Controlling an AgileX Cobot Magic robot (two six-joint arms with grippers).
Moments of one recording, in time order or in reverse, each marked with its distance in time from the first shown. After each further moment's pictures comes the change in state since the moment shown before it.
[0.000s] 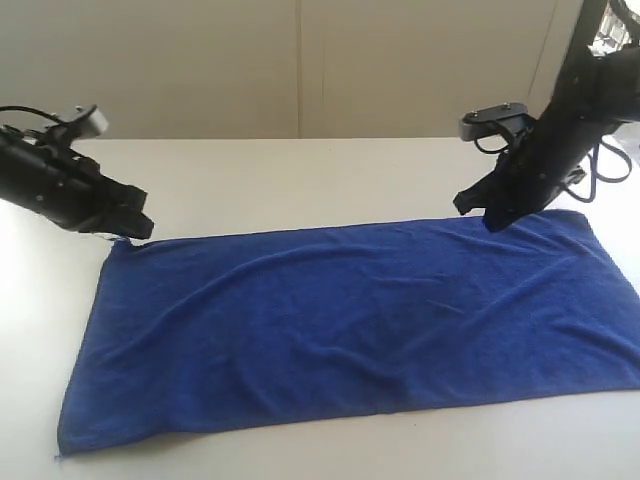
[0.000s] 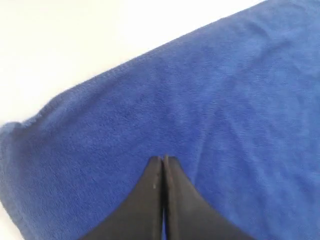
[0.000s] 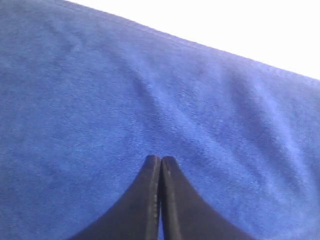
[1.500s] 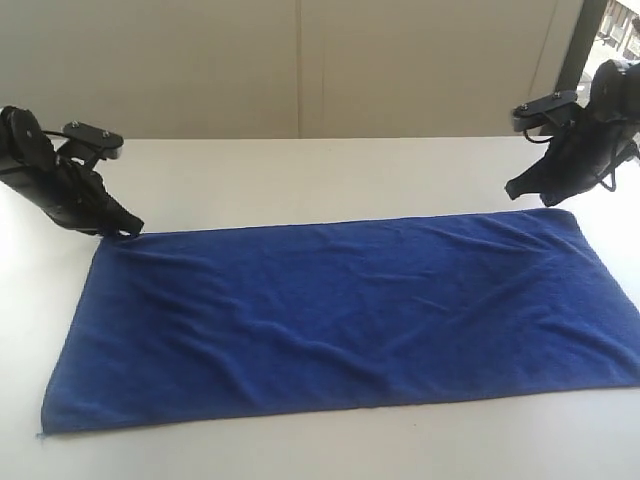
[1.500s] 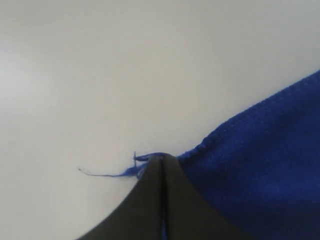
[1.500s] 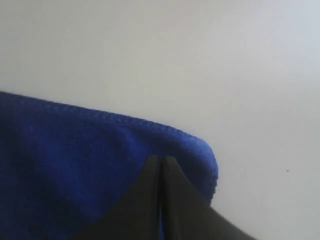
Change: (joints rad) left arm -0.035 0.231 -0.222 0.654 -0.279 -0.391; right arm -0.133 0.187 -0.230 -0.221 -0.094 0.074
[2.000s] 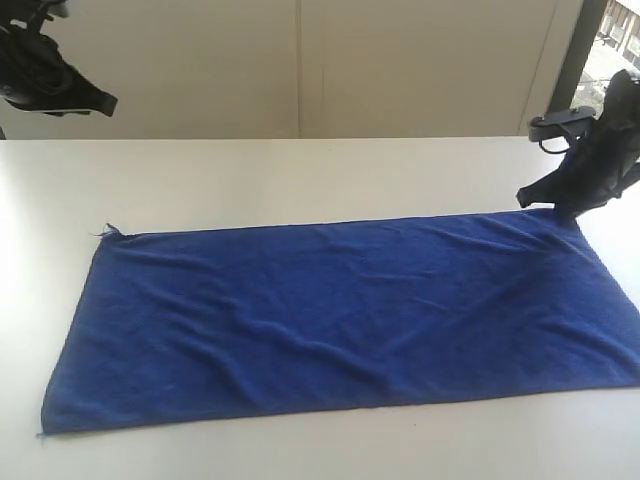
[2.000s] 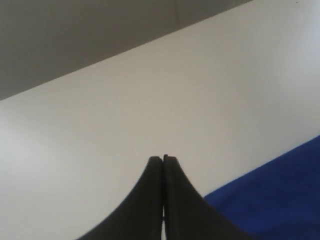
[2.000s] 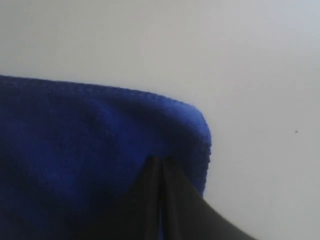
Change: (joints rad) left arm 0.000 -0.330 -0.037 -0.055 0.051 0.011; right arm -0.037 0.033 0.000 0.014 0.051 0.062
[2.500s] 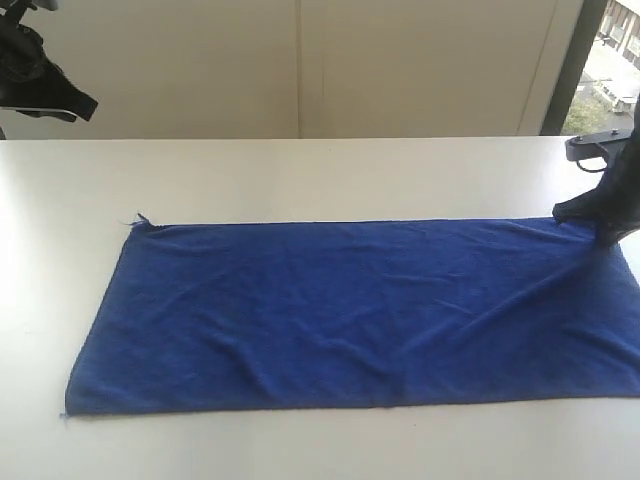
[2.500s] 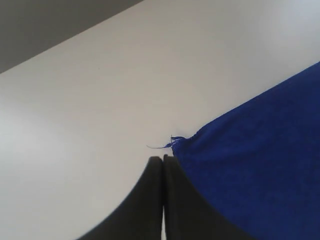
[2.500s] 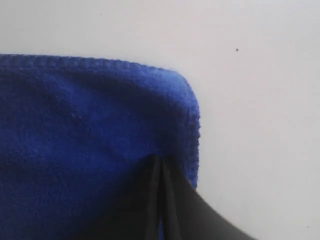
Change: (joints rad) left arm 0.000 -0.078 0.000 0.041 0.194 0.030; right arm -0.075 0.024 -0.002 -0.086 0.085 0.109
